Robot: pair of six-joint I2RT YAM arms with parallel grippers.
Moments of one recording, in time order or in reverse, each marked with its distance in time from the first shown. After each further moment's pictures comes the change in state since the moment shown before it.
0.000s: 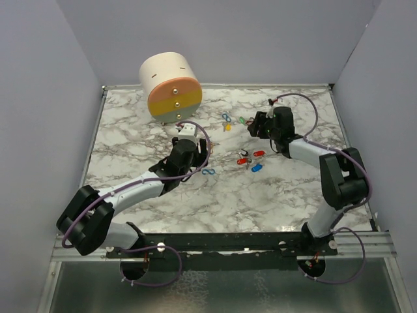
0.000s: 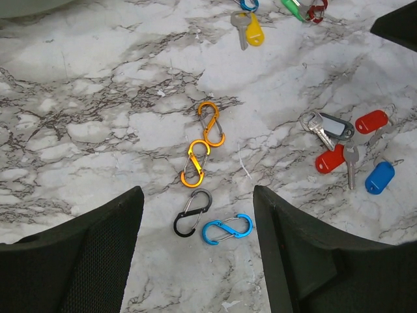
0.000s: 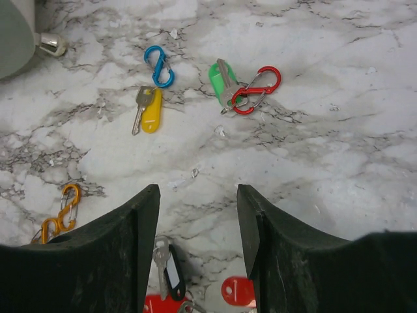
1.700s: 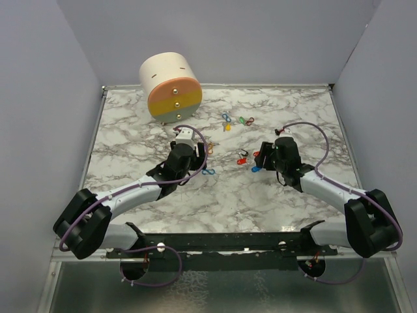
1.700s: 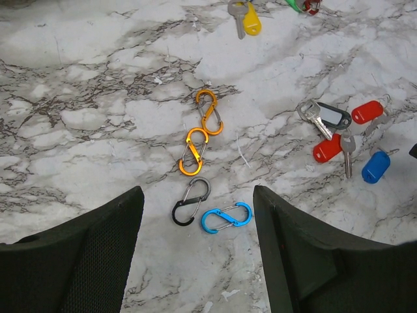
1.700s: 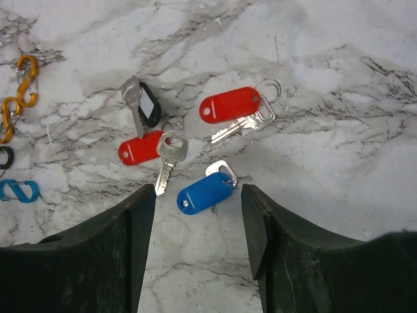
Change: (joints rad) left arm 0.000 -0.032 -0.065 0.038 0.020 -0.020; right arm 0.133 -0.494 -0.423 -0.200 0.203 0.103
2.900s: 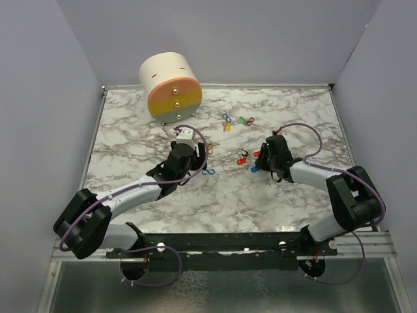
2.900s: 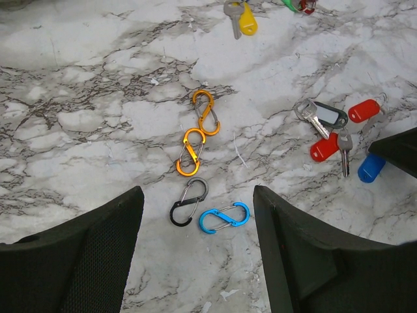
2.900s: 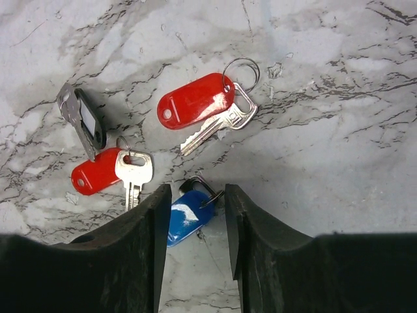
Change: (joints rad) left arm 0.000 0.000 0.000 0.004 0.012 0.006; right arm -0.001 0.229 0.079 -0.042 0.067 0.150
